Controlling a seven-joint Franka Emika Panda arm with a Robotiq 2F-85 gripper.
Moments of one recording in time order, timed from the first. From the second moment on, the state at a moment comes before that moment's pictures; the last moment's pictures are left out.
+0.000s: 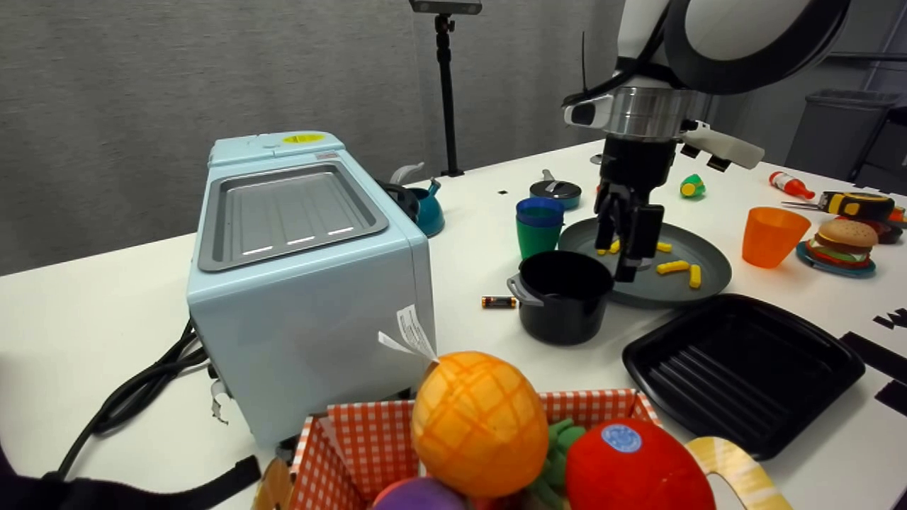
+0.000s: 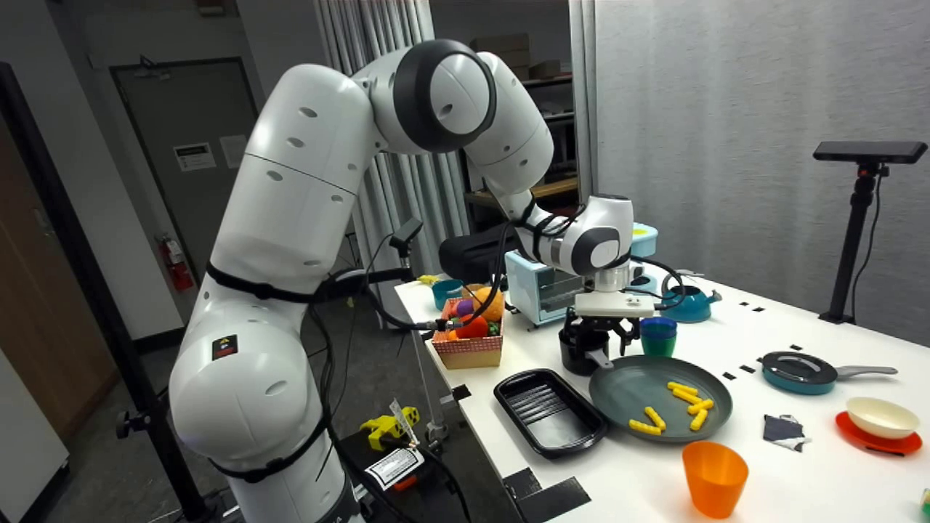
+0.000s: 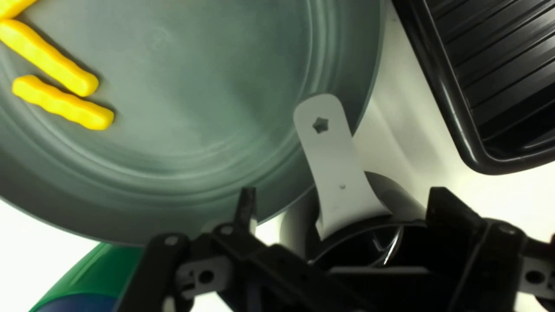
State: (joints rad) arm 0.01 0.57 0.13 -1.93 0.03 2.49 -0.74
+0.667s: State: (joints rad) arm -0.12 0.38 0.16 -1.93 0.13 2.48 -0.74
